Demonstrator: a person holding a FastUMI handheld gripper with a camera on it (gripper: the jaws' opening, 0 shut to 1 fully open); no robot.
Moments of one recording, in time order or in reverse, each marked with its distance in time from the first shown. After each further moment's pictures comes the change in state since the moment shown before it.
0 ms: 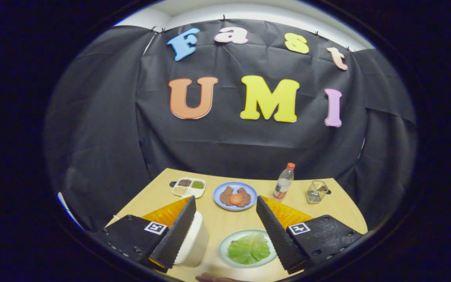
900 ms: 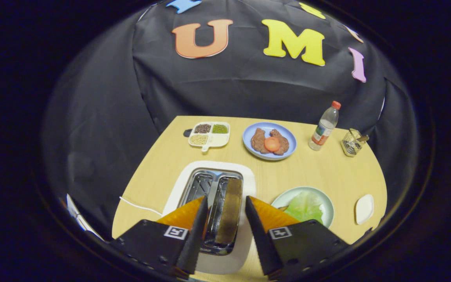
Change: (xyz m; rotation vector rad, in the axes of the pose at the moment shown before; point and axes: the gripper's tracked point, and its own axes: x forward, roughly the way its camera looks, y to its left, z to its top) arm 0.072 0.078 -0.114 0.072 0.420 0.003
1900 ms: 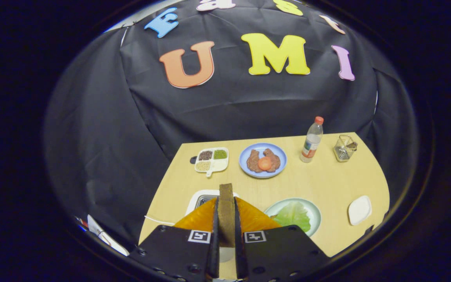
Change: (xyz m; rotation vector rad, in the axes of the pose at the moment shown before) arm -0.093 -0.034 0.074 0.096 -0.102 0.103
